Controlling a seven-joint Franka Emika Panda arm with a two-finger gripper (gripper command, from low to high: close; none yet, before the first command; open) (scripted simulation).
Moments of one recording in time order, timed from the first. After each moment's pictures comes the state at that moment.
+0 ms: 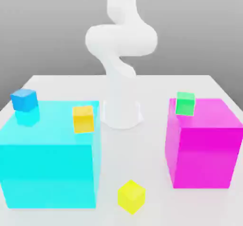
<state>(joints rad) -0.02 -0.71 0.06 -2.33 -0.01 2.34 0.87</state>
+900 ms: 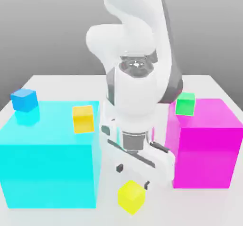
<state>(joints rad) -0.10 0.25 0.14 -2.62 -0.12 2.86 1.67</state>
